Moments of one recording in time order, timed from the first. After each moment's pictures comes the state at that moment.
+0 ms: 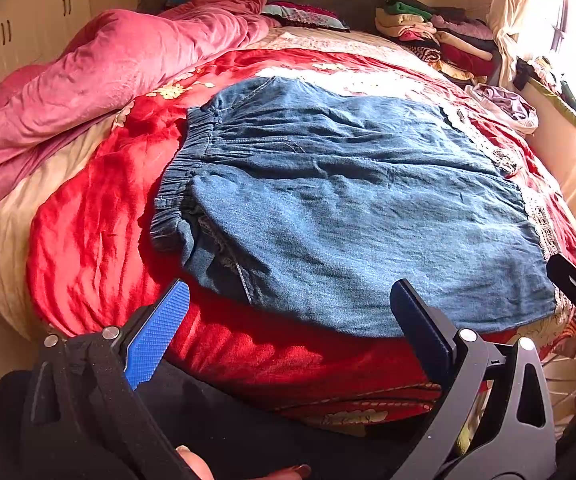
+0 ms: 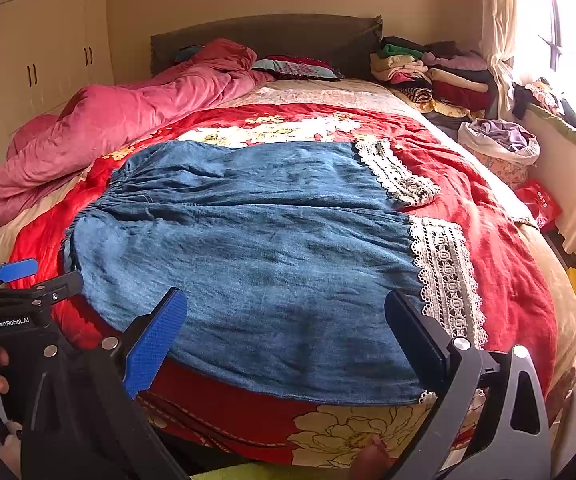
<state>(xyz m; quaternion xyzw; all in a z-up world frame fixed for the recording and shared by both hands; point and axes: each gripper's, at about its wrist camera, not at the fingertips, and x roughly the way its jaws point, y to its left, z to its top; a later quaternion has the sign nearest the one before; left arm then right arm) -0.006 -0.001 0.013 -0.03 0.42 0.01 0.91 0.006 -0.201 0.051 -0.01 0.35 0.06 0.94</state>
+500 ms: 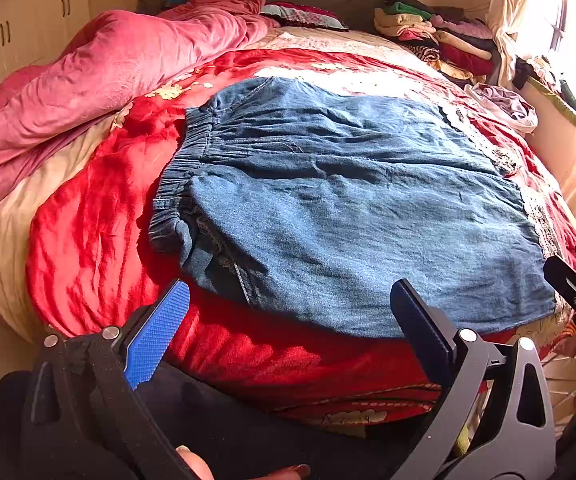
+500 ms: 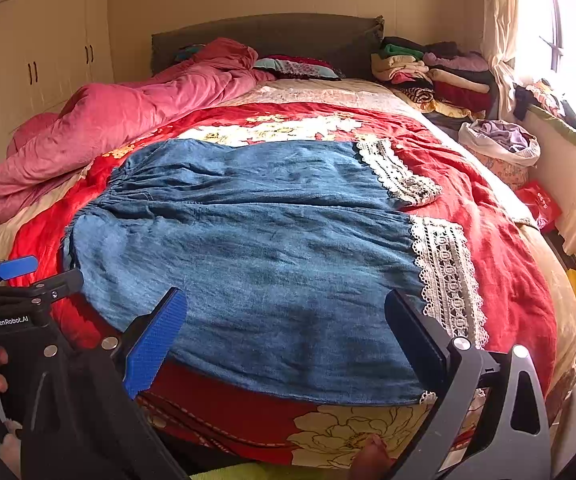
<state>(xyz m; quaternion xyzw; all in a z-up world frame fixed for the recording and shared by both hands) -0.007 -0.002 0.014 -0.03 0.42 0.02 0.91 0.008 -0.200 0.050 -0.01 0.35 0.06 0.93</state>
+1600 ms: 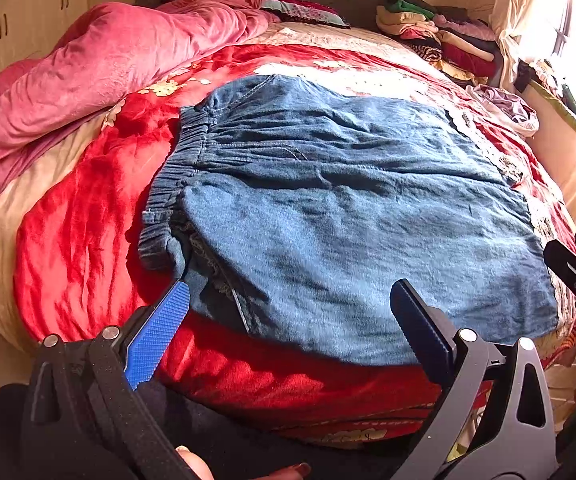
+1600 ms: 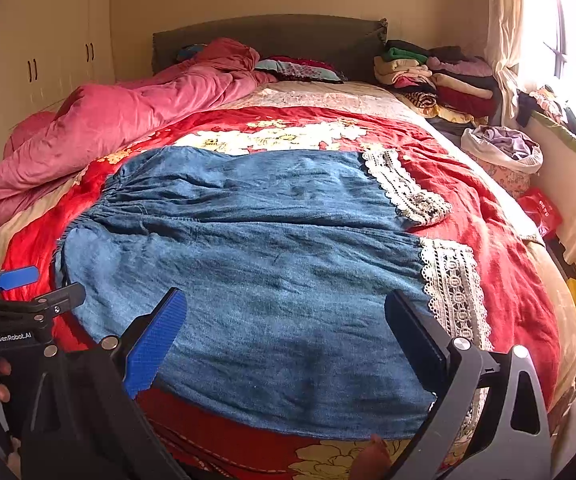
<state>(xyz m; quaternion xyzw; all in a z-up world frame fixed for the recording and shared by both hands) 0.020 0.005 0.010 -0.04 0.43 0.01 0.90 0.041 -0.189 0.055 -0.03 0.34 0.06 0.94</state>
